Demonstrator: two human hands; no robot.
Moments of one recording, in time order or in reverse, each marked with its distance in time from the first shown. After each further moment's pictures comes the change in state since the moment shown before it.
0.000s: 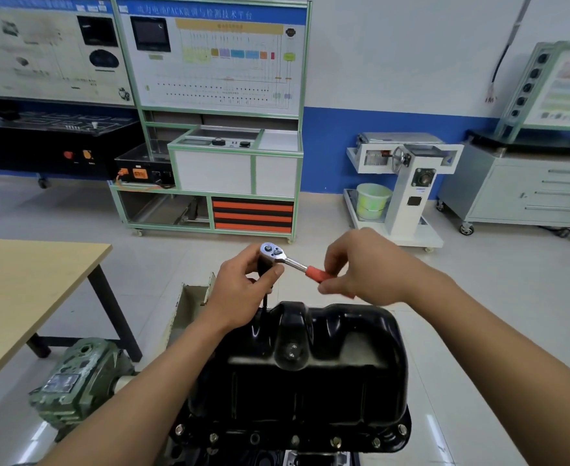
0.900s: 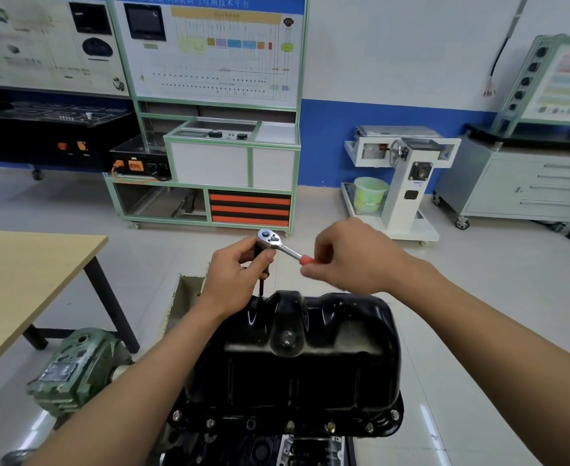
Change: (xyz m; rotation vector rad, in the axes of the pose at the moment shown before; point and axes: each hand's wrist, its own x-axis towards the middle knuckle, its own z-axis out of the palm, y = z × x) left_hand 0.001 -0.005 0.001 -0.044 0.058 -0.030; right_hand 0.007 0.001 0.013 -0.112 0.126 -0.074
